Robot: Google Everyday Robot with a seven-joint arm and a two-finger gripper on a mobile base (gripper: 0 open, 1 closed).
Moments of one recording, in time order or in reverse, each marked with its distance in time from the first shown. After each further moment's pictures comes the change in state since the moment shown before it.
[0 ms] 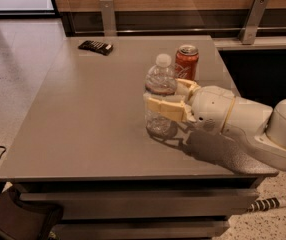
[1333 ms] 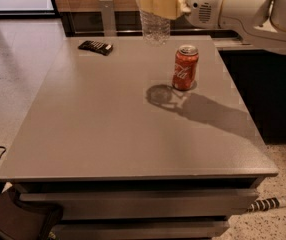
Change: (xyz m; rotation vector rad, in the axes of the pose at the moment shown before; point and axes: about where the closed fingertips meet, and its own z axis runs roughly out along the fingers) arm -0.156 -0.098 0.070 0.032 0.035 -0.146
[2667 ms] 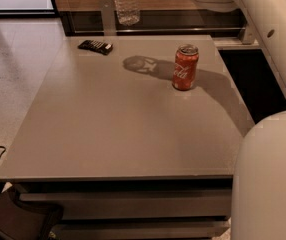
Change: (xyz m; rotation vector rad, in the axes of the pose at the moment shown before) arm 0.022 -0.092 0.128 -0.082 0.043 0.113
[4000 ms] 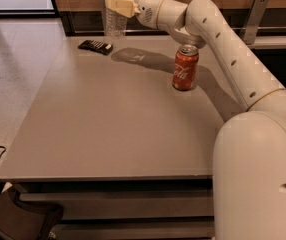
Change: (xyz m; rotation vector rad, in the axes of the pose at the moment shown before) arm 0.069 -0.044 0.055 0.005 -0.198 0.162
